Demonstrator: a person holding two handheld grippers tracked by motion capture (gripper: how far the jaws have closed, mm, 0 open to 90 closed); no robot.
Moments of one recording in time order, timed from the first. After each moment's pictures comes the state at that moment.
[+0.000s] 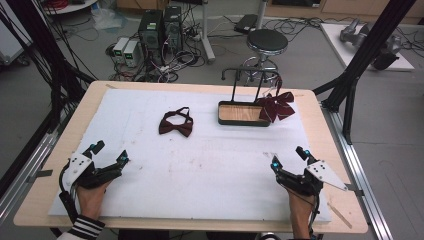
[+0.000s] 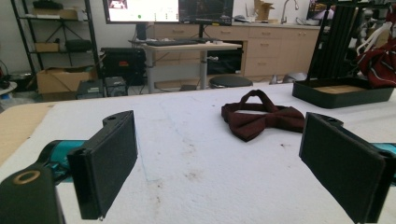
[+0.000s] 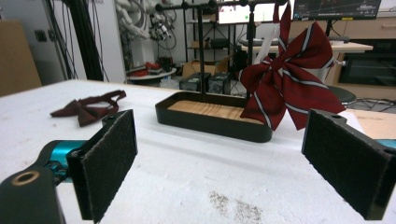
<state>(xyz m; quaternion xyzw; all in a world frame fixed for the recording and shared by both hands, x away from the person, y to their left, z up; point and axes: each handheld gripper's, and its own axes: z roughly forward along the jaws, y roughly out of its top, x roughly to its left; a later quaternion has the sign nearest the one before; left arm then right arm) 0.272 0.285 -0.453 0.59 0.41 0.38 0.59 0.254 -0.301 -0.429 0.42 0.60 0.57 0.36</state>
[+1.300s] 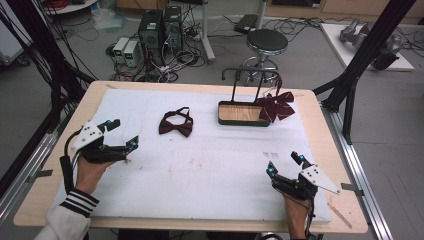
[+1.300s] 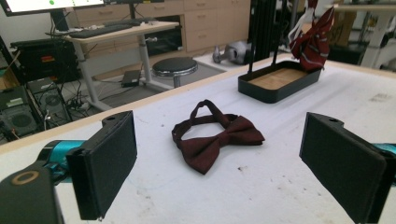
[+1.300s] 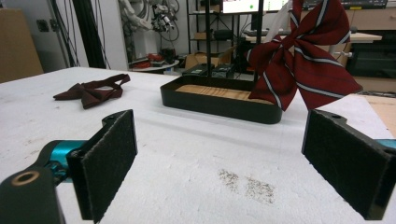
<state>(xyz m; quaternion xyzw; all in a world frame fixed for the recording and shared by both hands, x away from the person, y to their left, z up) 0.325 0.268 -0.386 0.70 0.31 0.30 0.57 0.251 -0.295 -0.449 0.42 0.61 0.57 0.35</state>
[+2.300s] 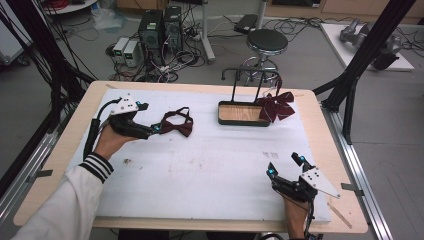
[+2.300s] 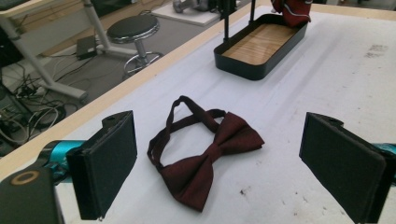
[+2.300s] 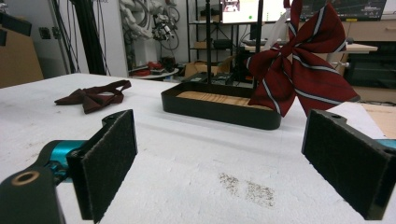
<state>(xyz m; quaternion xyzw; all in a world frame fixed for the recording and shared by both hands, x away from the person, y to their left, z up) 0.402 0.213 -0.361 0.80 0.25 0.23 0.49 0.247 -0.294 -0.452 0.41 0.60 0.58 0.36</state>
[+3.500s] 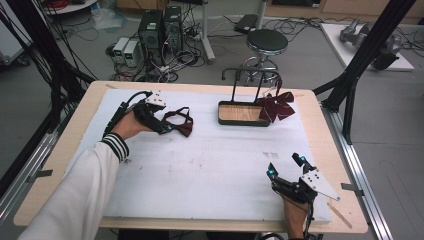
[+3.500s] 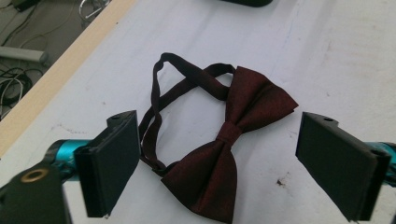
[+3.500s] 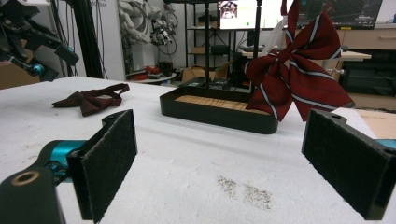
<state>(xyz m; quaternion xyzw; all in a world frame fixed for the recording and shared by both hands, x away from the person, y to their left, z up) 0.469 0.175 -0.383 0.90 0.18 0.17 0.35 0.244 -0.294 -0.454 0.41 0.60 0.58 0.37</state>
